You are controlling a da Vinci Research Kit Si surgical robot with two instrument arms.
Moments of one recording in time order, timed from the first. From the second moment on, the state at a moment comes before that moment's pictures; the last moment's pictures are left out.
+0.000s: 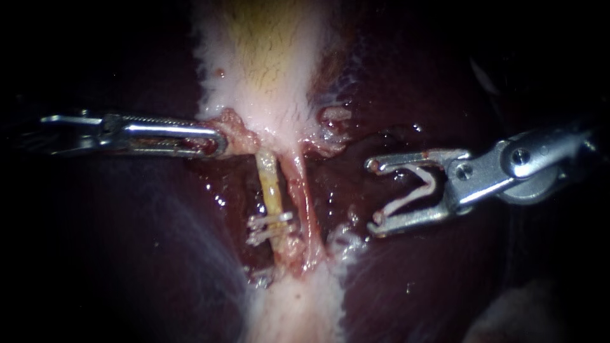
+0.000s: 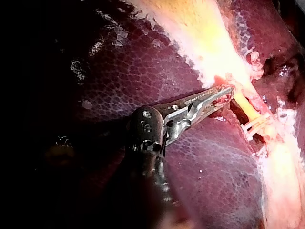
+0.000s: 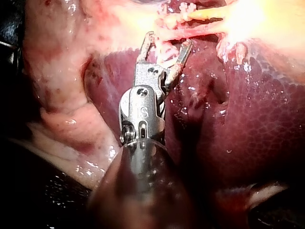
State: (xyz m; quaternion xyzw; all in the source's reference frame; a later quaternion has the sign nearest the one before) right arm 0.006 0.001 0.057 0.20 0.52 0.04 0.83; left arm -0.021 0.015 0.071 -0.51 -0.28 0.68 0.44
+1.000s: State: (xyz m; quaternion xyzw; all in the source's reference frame) right arm 0.006 0.001 0.057 0.20 0.51 0.04 0.83; left arm -0.016 0.018 0.059 -0.53 -0.29 0.66 0.45
